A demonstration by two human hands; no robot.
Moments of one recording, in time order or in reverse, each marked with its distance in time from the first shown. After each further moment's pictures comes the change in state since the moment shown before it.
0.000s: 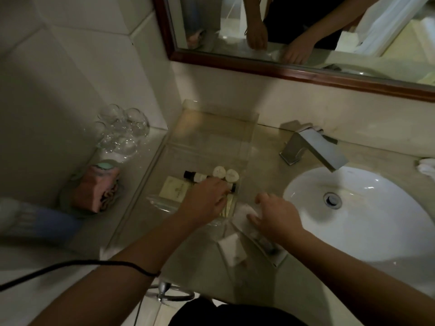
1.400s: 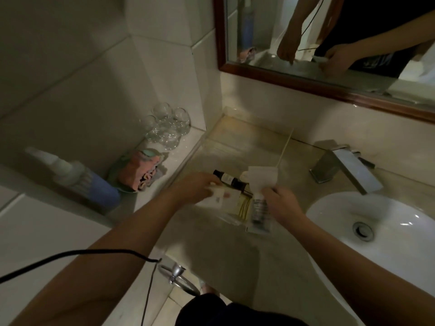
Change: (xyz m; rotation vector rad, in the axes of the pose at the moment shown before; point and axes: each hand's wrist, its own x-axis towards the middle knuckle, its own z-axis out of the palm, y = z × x) left_hand -0.029 -0.042 -0.056 -0.080 -0.194 -0.371; right_hand 0.016 -0.049 -0.040 0.806 -0.067 0.113
